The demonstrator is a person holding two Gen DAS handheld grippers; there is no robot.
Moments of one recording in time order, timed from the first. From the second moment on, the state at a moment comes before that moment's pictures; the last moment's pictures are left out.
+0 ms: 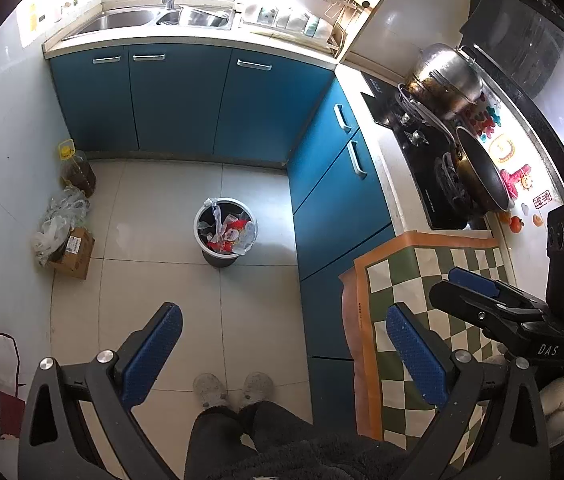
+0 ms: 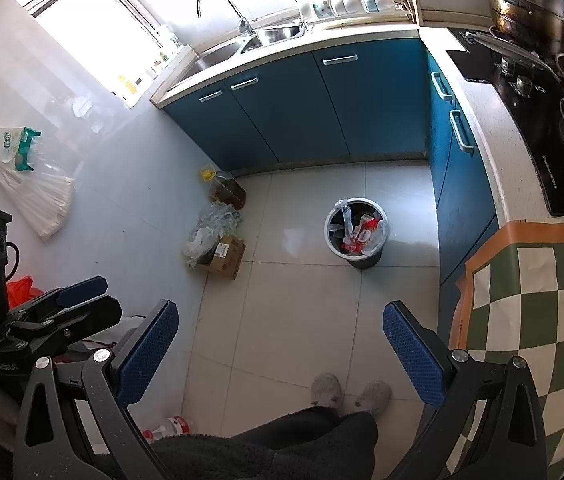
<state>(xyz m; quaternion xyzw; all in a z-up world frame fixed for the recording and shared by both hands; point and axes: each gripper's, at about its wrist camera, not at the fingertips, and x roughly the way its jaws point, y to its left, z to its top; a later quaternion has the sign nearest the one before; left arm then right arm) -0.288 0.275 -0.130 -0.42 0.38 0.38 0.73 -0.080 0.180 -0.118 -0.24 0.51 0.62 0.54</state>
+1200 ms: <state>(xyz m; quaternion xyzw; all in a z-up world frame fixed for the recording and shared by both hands) -0.277 0.274 -0.136 -0.42 0.38 0.37 0.74 -0.070 0.178 -0.124 -0.25 0.52 0.62 0.53</state>
